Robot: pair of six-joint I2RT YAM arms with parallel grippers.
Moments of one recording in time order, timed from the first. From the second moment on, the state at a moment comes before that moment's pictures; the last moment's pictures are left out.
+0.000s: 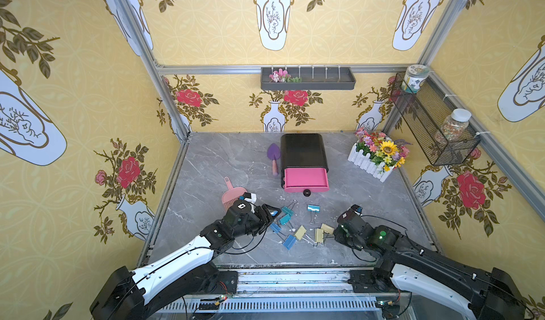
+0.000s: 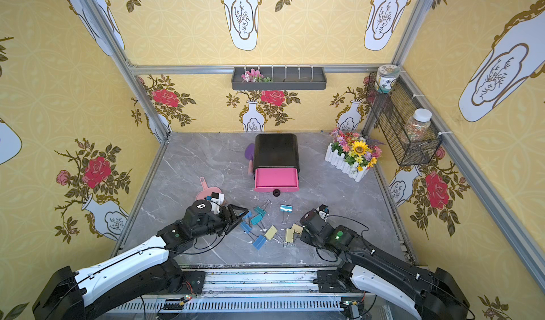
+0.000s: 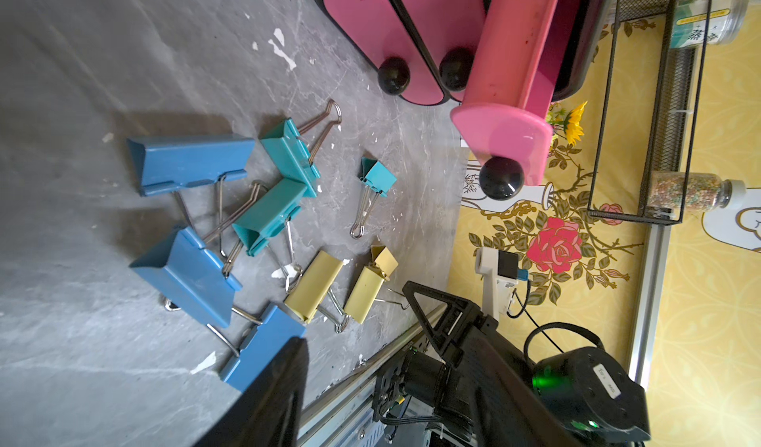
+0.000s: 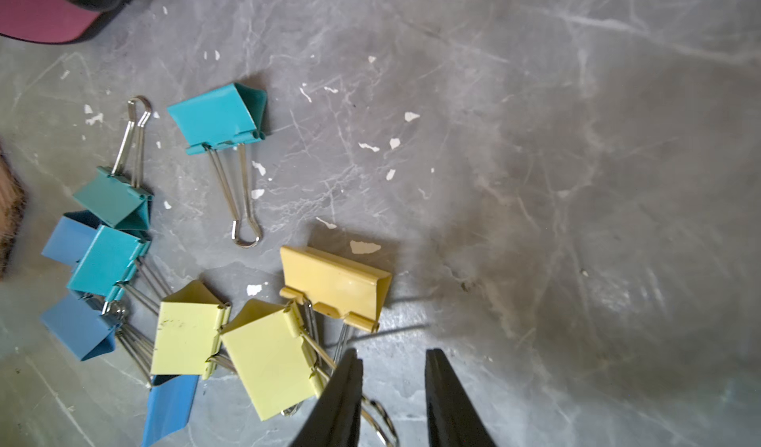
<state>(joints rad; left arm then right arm) -0.76 0.90 0.37 0.01 0.24 -1.34 0.79 0.85 0.39 -0.63 0.14 1.10</state>
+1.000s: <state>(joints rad) -0.76 0.94 0.40 0.01 0.24 -1.34 0.80 0.70 0.28 -0.65 0.04 1.15</state>
